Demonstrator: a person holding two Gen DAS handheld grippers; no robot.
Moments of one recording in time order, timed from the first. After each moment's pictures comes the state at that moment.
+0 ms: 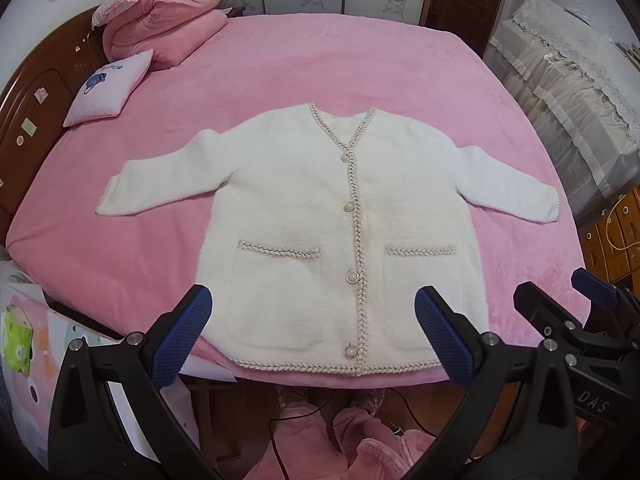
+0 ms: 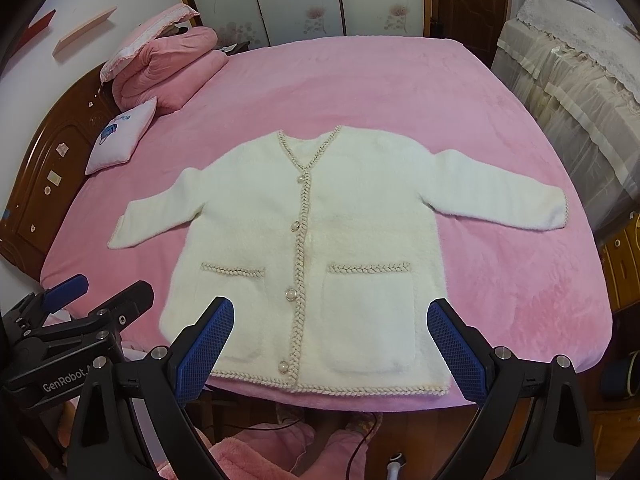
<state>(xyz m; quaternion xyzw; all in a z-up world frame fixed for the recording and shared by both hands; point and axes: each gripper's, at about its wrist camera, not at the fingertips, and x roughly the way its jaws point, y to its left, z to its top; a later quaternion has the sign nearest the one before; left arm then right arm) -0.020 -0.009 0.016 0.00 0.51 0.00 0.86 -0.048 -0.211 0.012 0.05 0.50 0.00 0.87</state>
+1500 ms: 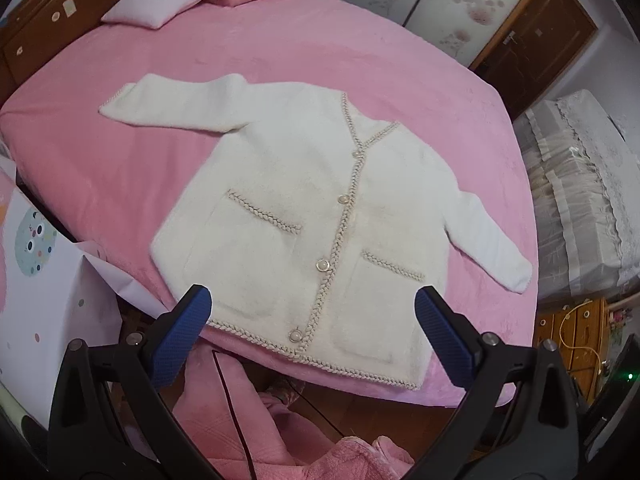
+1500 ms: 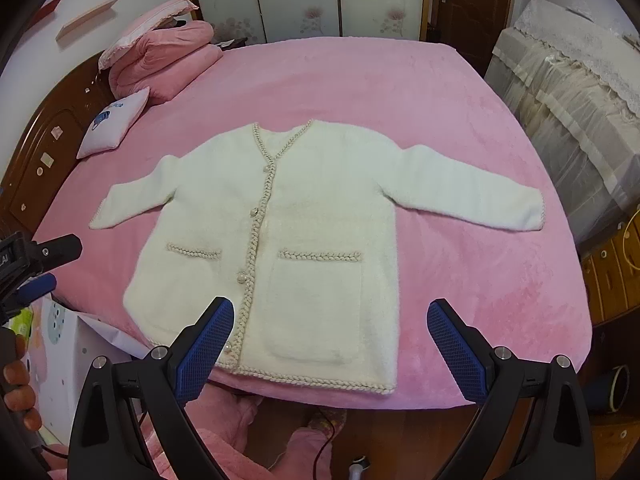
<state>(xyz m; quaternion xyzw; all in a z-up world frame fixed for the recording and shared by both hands) -0.047 0.024 0.000 -0.20 0.51 0.06 0.83 -0.071 -0.289 -0.012 0.01 0.50 -0.01 0.87</state>
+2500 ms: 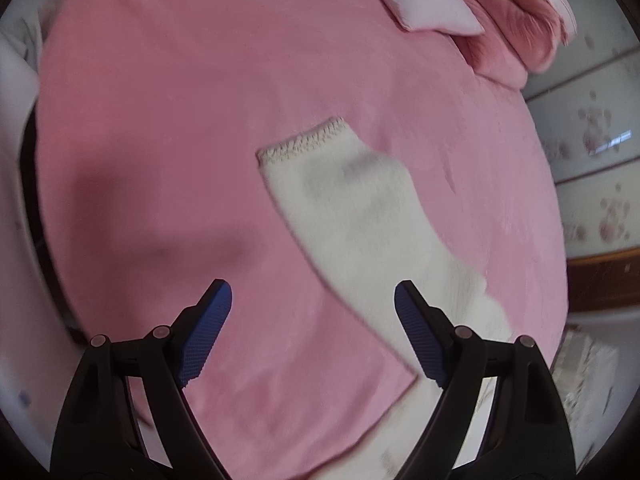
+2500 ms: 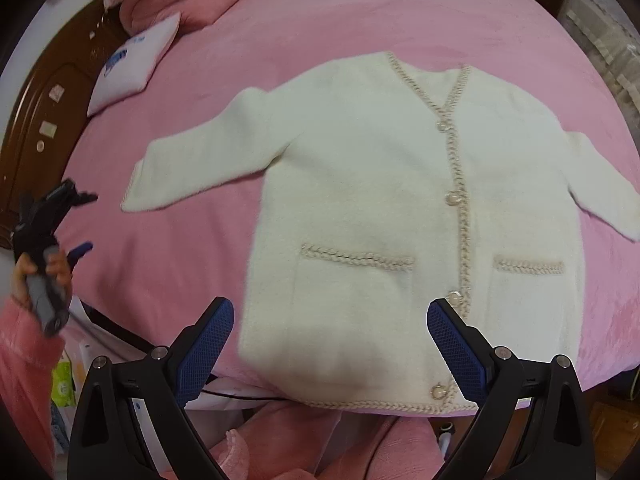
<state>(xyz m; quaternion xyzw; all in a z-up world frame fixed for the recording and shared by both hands) 0.121 0.597 -0.207 -0.46 0.45 0.26 0.72 0.155 0.095 -0.123 0.02 0.63 0.04 0.78</state>
